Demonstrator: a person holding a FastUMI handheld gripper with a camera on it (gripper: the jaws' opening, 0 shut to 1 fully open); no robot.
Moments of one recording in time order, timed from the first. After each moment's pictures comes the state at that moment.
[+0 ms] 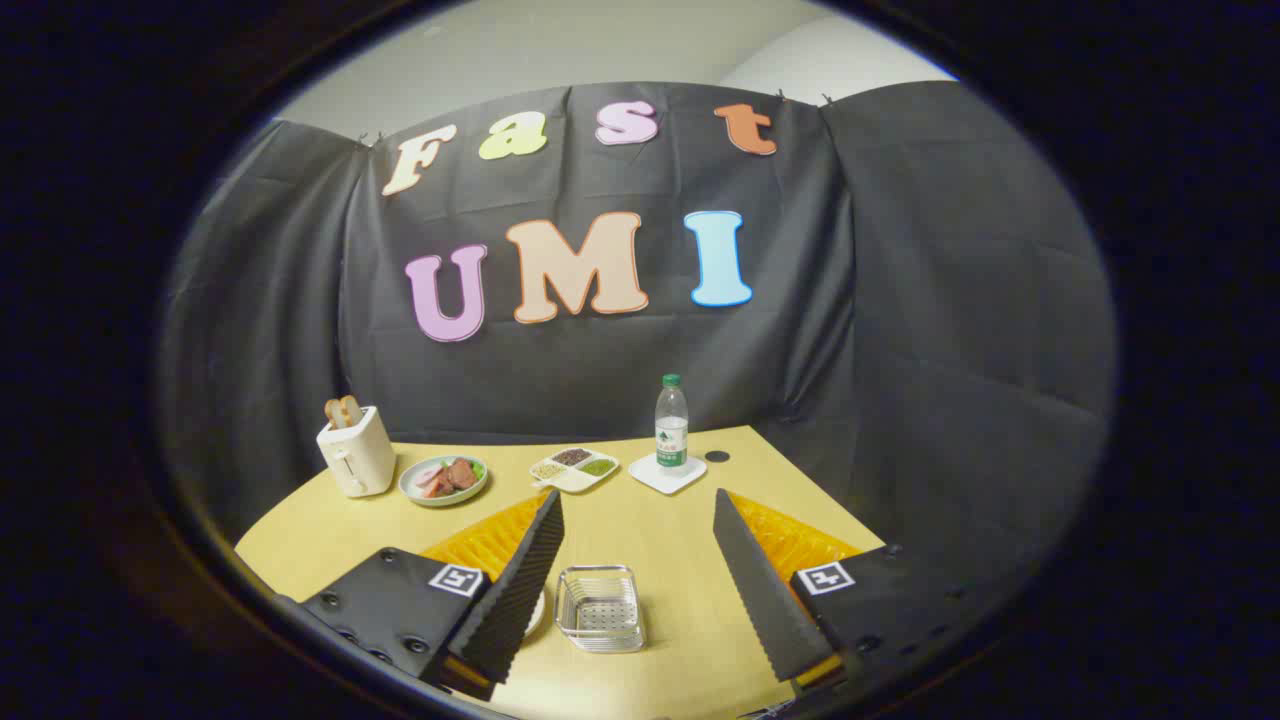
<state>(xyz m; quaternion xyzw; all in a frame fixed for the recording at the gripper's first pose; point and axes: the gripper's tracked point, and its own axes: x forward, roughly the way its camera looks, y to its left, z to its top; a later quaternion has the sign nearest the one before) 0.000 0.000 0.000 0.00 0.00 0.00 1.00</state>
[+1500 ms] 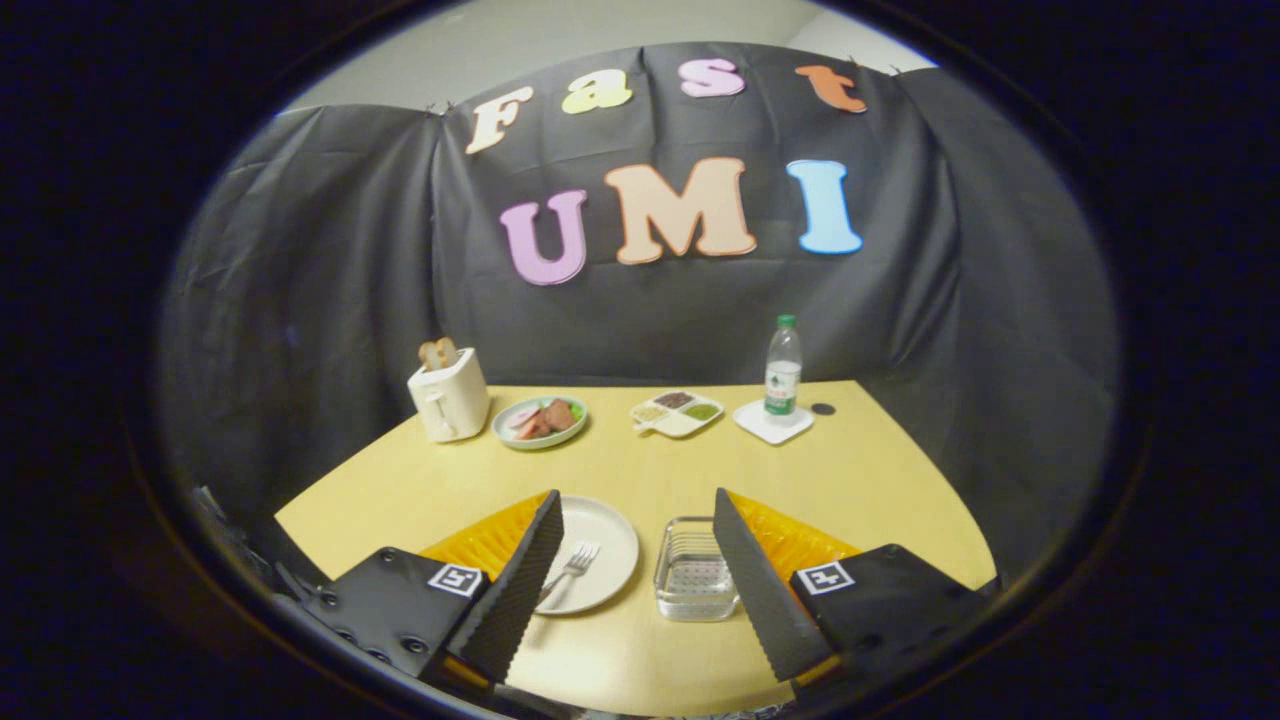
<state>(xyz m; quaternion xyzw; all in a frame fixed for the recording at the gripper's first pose) -0.009 0.090 -0.068 -0.03 0.10 0.17 0.98</state>
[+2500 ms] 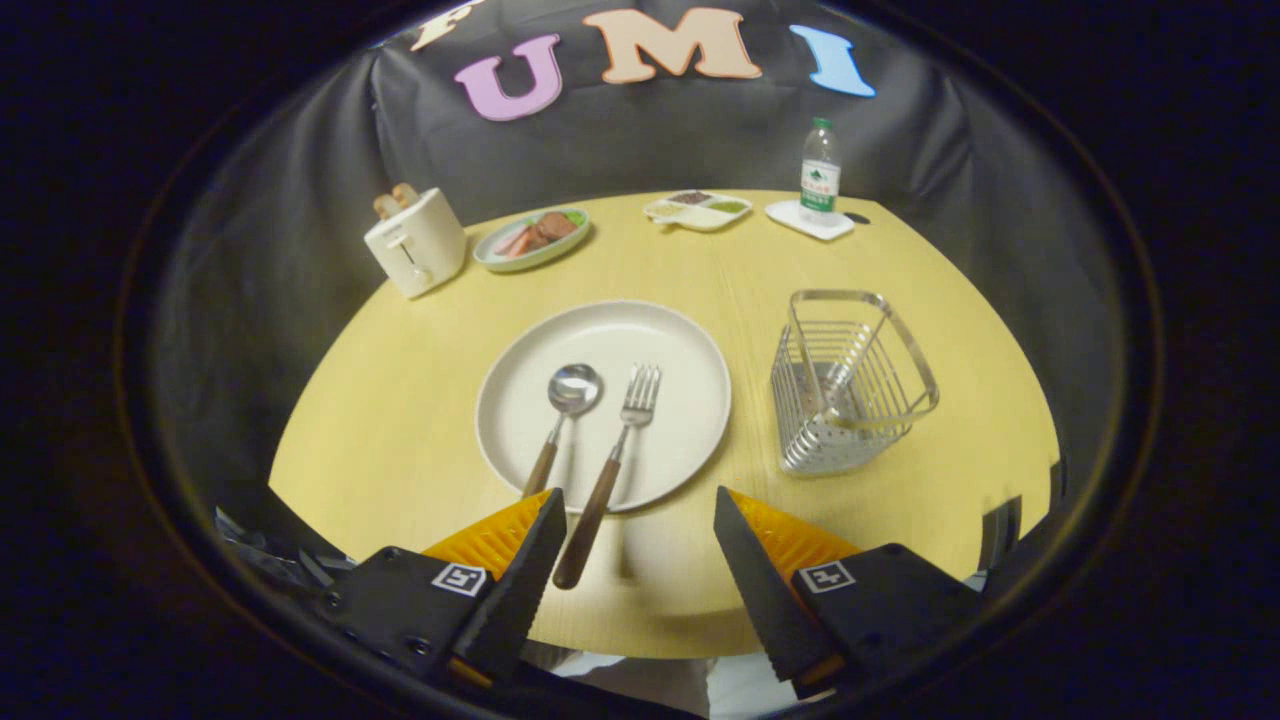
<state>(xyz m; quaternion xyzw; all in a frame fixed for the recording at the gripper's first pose) -0.031 0.145 -0.232 -0.04 0.36 0.07 0.93</state>
